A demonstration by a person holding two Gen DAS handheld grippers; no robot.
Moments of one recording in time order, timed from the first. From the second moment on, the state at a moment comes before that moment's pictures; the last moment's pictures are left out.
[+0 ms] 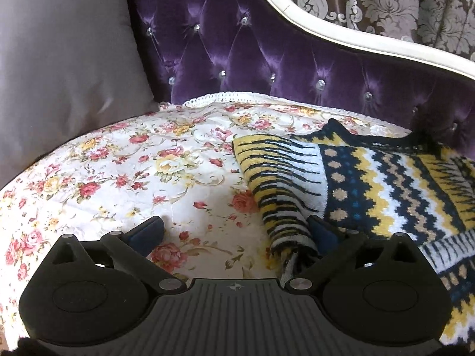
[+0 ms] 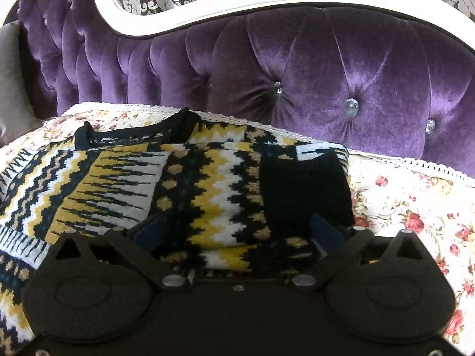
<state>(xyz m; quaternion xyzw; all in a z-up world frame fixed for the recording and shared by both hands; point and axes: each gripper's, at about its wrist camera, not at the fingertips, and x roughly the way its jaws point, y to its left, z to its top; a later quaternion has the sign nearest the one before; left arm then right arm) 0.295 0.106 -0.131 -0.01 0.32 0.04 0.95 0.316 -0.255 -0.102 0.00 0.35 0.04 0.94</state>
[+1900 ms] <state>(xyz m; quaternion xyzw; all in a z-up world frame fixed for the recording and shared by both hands) 0.352 0.062 -0.134 -0.03 0.33 0.08 0.94 0.312 -0.259 -0.101 0.01 0.34 0.04 0.94</state>
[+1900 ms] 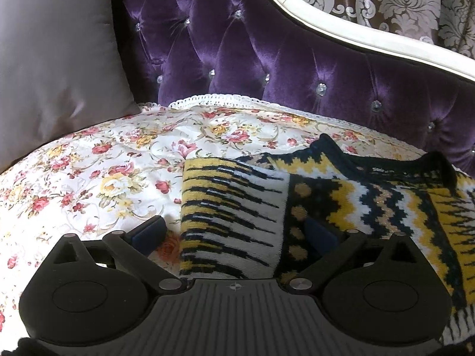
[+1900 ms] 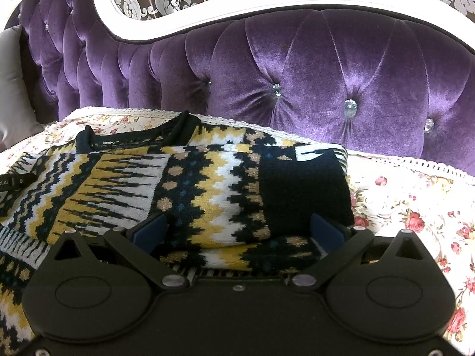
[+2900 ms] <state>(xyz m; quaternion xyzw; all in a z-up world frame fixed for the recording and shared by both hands) 0.154 0.099 -0.067 -0.05 0.34 0.04 0.94 0.304 -0.254 -0.083 0.01 0.37 0.04 0.93</state>
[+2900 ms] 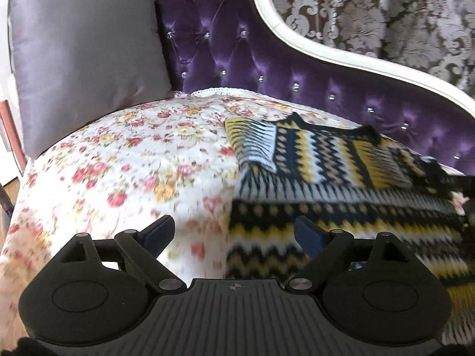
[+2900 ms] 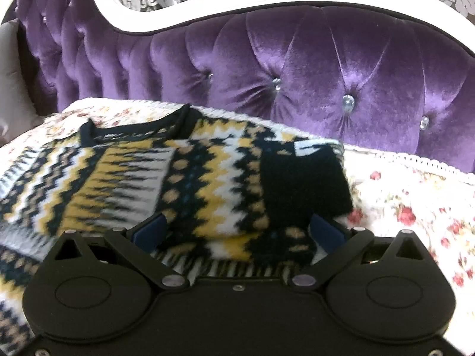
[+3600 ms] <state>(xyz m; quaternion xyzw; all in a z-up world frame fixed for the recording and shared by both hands) 0.036 0.061 -0.070 -0.04 0.35 -0.03 0.94 0.089 -0.266 -0.013 0.14 0.38 0.06 0.91</state>
